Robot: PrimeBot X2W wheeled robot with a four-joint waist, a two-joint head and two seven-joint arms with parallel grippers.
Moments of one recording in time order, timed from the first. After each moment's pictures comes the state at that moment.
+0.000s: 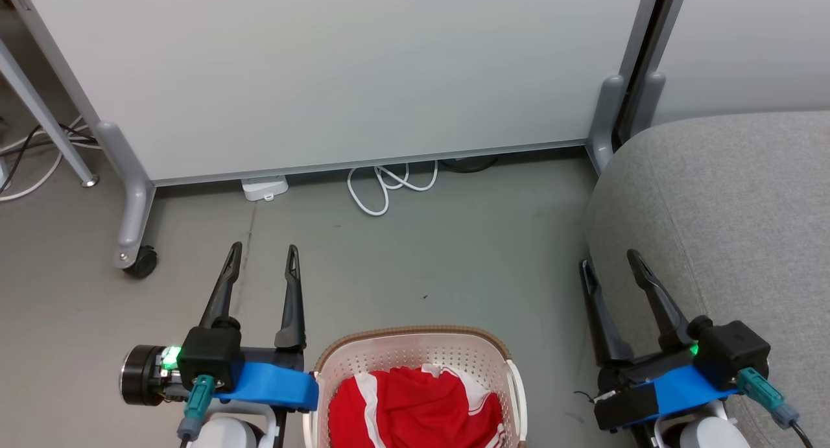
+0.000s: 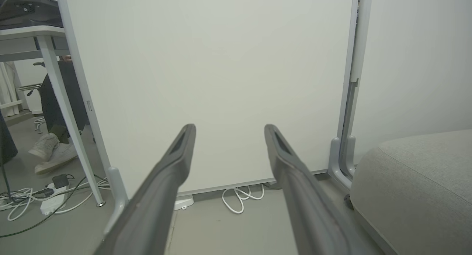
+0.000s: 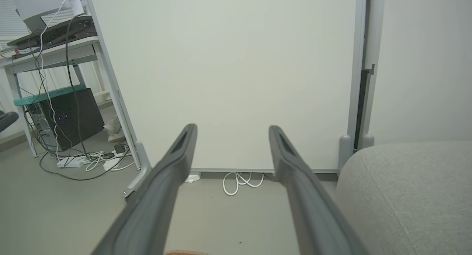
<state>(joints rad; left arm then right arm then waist) -0.12 0.07 -0.19 0.19 -0.10 0.04 -0.25 -0.10 -0.05 0.11 0.14 0.19 0.13 -0.25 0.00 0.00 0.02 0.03</state>
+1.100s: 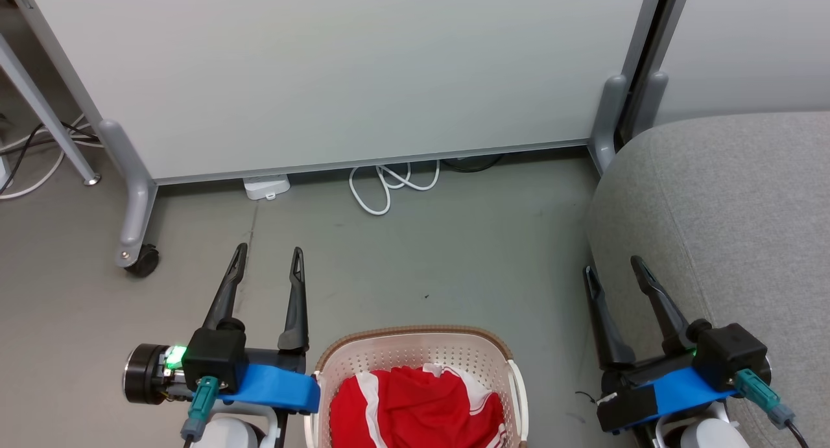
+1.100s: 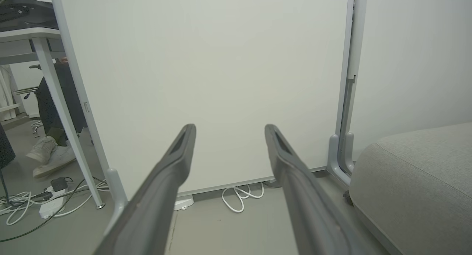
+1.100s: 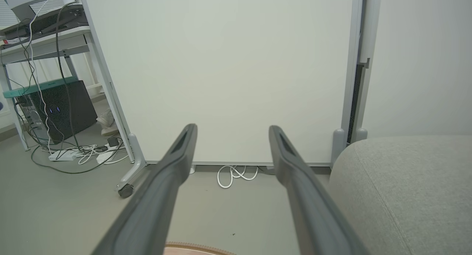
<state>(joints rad) -0.12 0.06 -0.17 0.20 -0.05 0.01 -0.26 -0.10 -0.05 0.09 0.19 0.16 0.13 -0.26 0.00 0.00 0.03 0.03</state>
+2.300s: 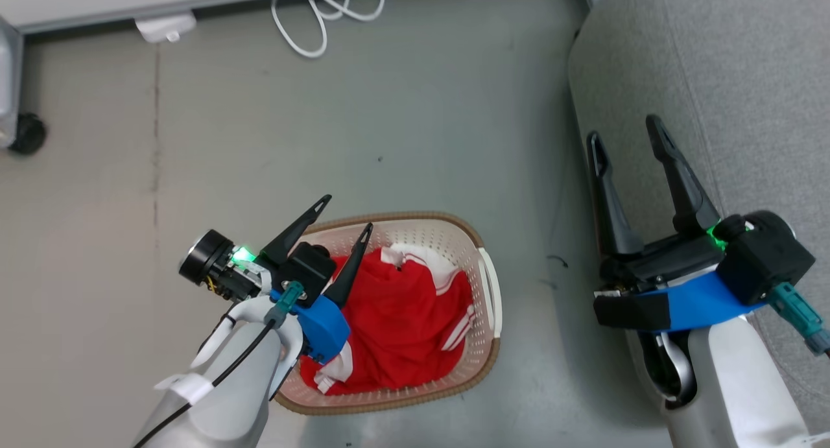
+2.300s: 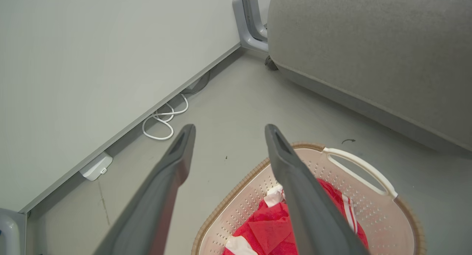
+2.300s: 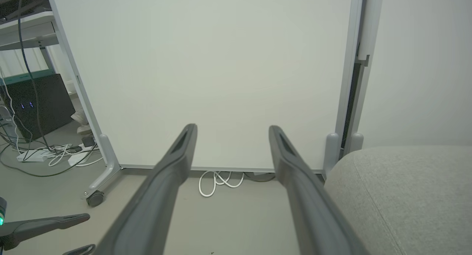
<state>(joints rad) -0.53 0.17 -0.49 0.66 0.03 -0.13 -0.26 -0.34 -0.05 0.11 0.06 0.14 0.13 -0.26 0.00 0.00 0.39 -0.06</state>
